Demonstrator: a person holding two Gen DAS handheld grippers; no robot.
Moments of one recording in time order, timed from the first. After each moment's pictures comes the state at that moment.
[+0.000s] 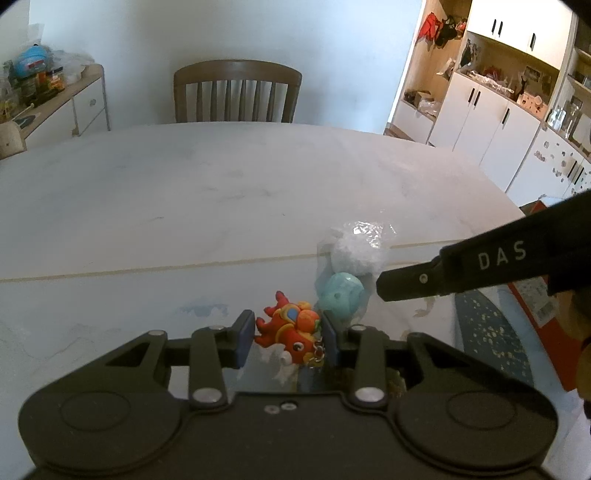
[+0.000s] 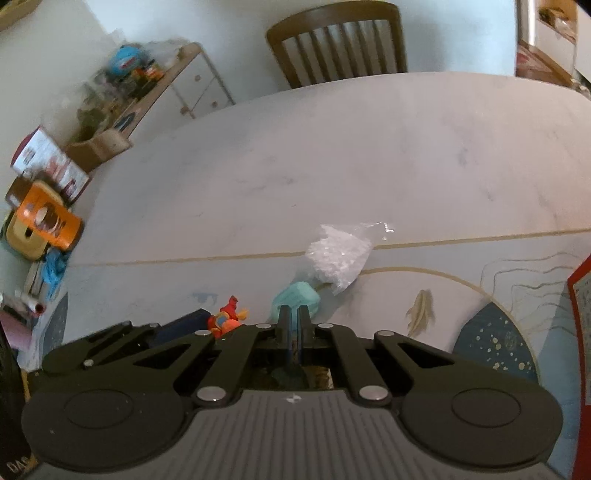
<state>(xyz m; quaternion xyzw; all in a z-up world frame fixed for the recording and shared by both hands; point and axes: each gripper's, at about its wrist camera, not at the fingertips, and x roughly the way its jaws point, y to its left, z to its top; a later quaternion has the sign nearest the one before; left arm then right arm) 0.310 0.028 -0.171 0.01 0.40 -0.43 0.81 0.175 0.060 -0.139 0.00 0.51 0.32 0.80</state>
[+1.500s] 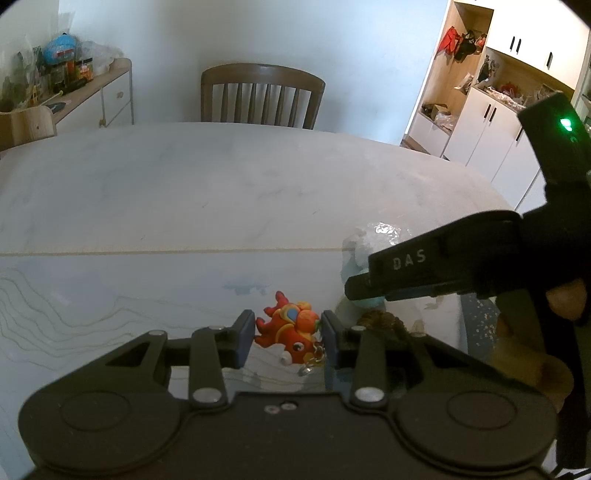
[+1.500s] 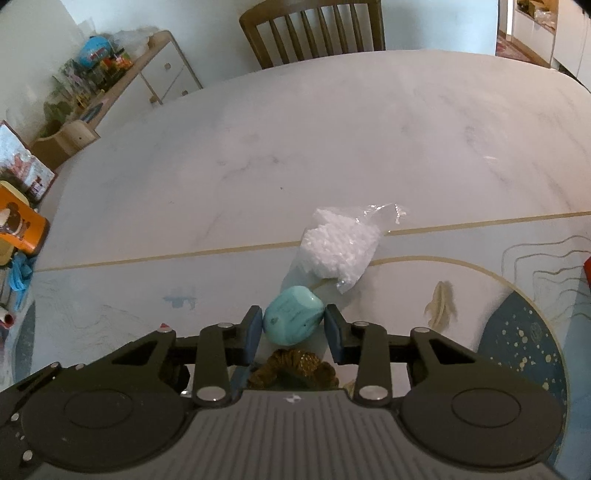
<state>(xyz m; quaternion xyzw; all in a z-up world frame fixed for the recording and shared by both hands) 0.308 0.058 -0.166 -0.02 0.40 -0.39 0.83 0.178 0.087 -0.170 -0.01 0.53 0.27 0.80</state>
